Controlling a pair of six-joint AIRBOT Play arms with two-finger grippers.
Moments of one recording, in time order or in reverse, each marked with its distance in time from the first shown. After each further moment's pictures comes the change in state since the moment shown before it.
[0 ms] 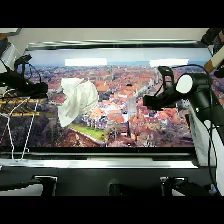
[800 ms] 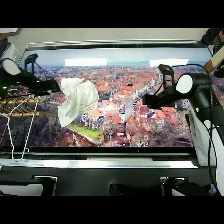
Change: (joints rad) left arm -0.049 -0.125 0.000 -0.029 0.228 -0.035; right arm 0.000 0.000 0.000 0.000 -0.026 0.000
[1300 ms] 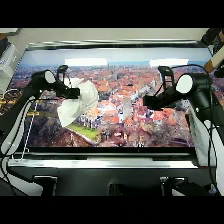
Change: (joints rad) left arm -0.153 -0.202 0.000 -0.006 0.161 -0.004; right arm 0.000 0.000 0.000 -0.001 0.027 0.000
